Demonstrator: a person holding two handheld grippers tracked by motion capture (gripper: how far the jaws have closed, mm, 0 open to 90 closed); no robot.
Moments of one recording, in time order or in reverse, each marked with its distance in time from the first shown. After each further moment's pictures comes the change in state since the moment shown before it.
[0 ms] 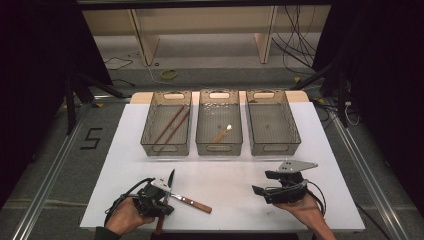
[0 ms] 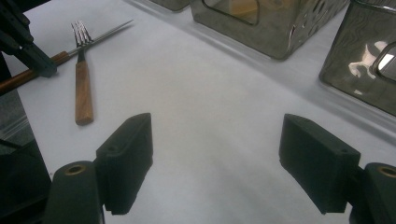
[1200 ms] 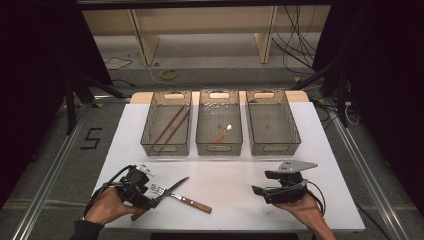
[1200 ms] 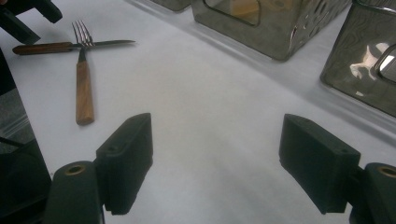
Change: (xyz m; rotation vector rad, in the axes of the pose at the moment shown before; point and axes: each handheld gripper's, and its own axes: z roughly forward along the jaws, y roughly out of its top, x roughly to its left) left arm 0.029 -0.001 -0.036 0.075 0.169 -0.121; right arm 0.001 0.001 0.000 0.000 0.000 -0.003
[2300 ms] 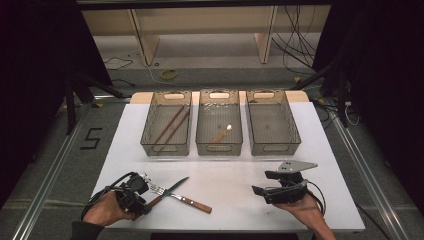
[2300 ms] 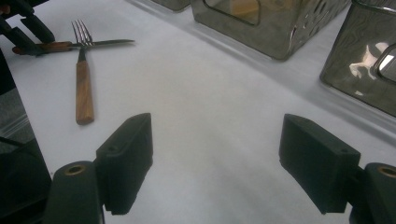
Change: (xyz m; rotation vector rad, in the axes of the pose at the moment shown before) left arm -0.002 -0.013 0.010 0.150 0.015 0.066; right arm 0.000 0.000 0.000 0.001 -0.001 0.000
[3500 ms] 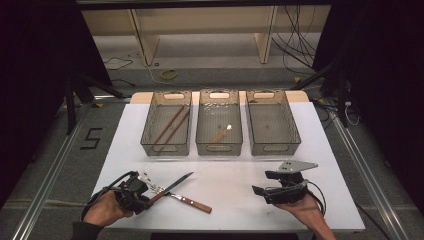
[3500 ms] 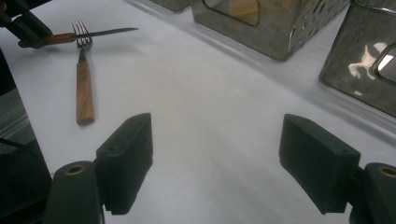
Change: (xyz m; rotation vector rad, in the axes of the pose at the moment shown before) left arm -0.006 0.003 -0.011 -0.130 -0.003 0.094; right arm 0.000 0.000 -0.001 -0.002 0.000 0.001
